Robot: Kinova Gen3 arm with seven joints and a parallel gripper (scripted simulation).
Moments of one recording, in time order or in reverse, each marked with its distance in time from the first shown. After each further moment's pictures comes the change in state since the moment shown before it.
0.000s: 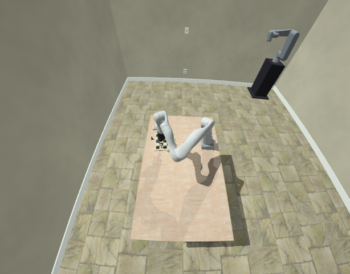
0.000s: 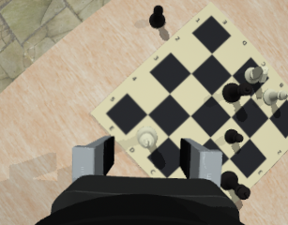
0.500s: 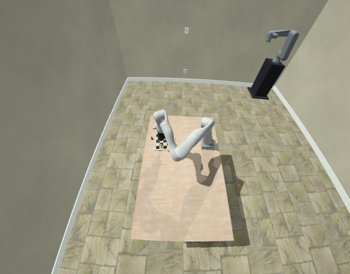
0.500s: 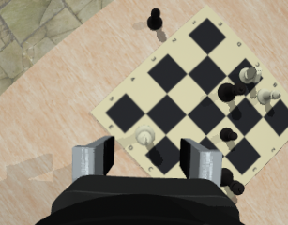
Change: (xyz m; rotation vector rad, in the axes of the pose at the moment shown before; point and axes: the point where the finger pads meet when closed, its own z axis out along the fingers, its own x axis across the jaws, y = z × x) arm 0.002 0.001 -0.011 -0.002 0.007 0.002
